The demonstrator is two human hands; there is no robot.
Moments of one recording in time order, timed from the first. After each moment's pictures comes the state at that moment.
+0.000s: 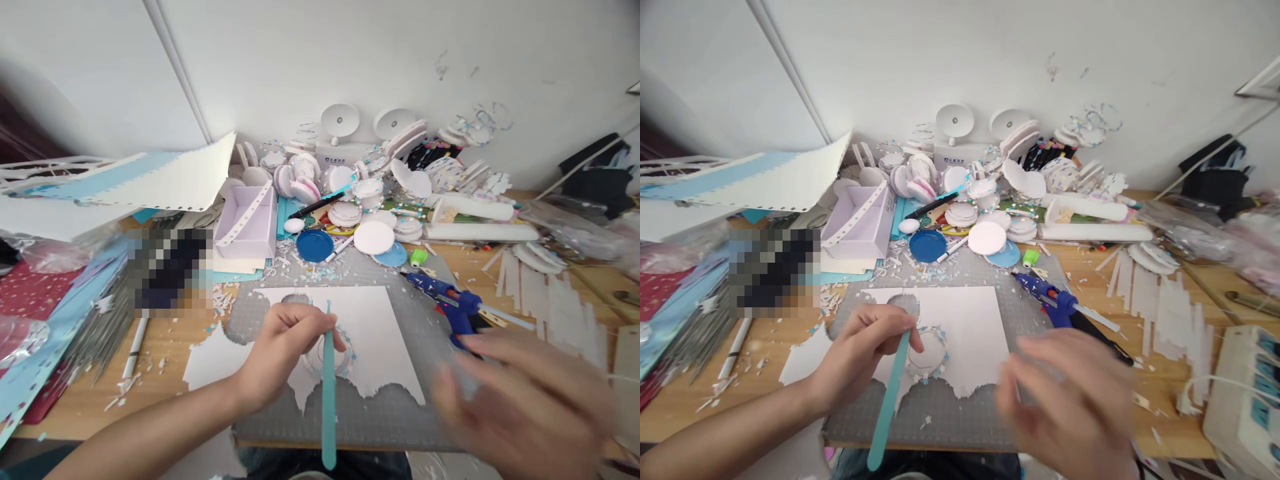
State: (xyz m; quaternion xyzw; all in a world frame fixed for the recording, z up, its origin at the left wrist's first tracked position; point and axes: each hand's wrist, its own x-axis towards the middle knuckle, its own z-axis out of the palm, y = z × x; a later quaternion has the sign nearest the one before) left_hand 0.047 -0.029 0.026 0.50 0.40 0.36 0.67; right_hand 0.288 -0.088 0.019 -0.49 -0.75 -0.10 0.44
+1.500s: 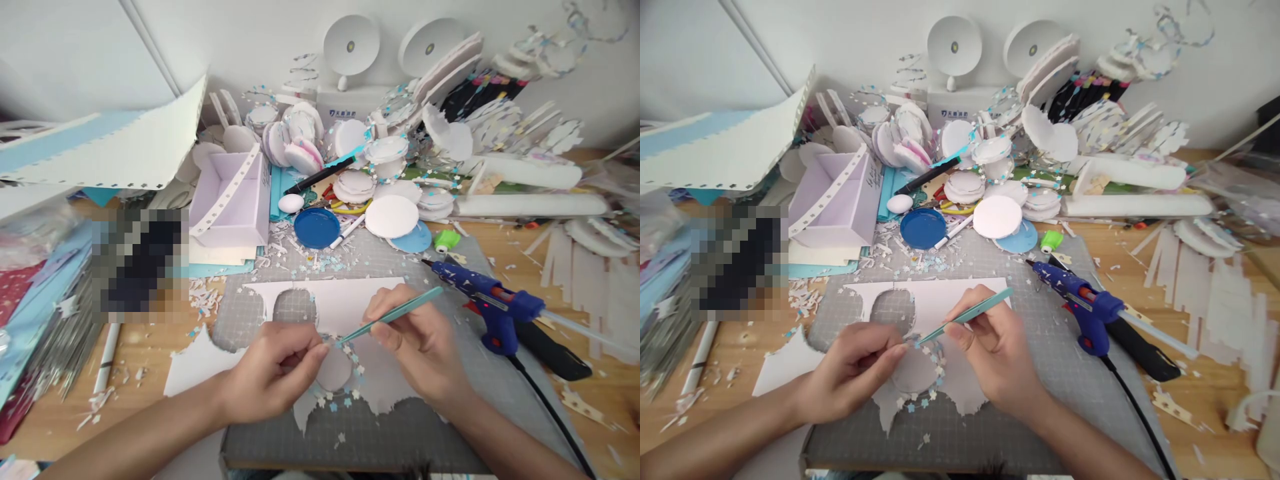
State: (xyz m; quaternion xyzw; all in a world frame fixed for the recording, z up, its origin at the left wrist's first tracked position) left_hand 0.023 -0.018 -0.020 0.77 0.33 0.24 0.48; right_hand 0.233 -0.036 -0.023 -0.43 -0.54 0.52 0.51
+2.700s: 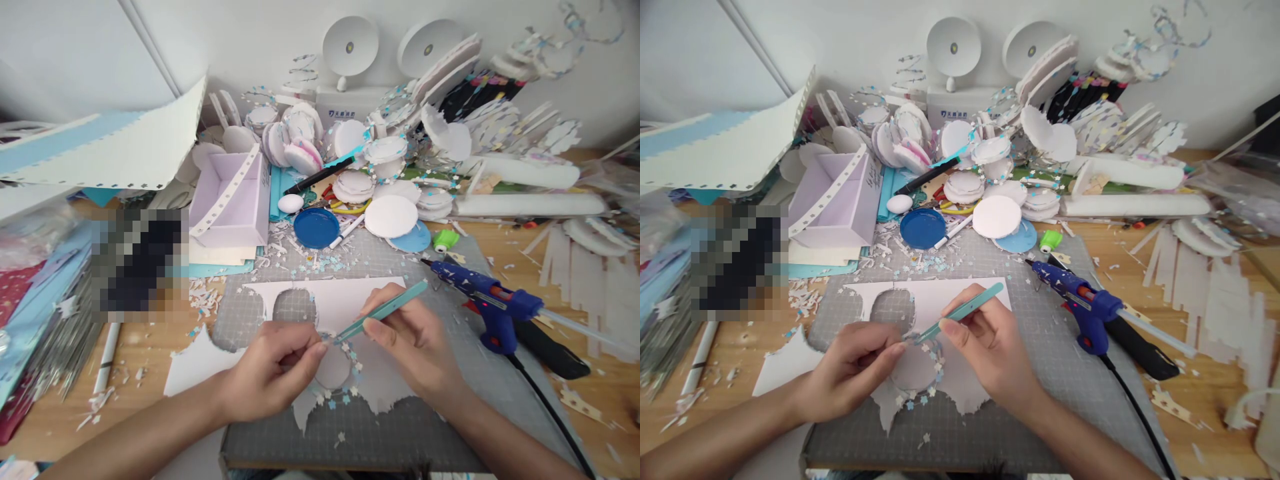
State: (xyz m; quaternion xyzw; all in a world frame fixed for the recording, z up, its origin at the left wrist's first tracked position) left_hand 0.023 -0.018 -0.019 0.77 0.33 0.25 0.49; right_hand 0.231 -0.035 -0.022 -0.46 -0.50 0.55 0.49
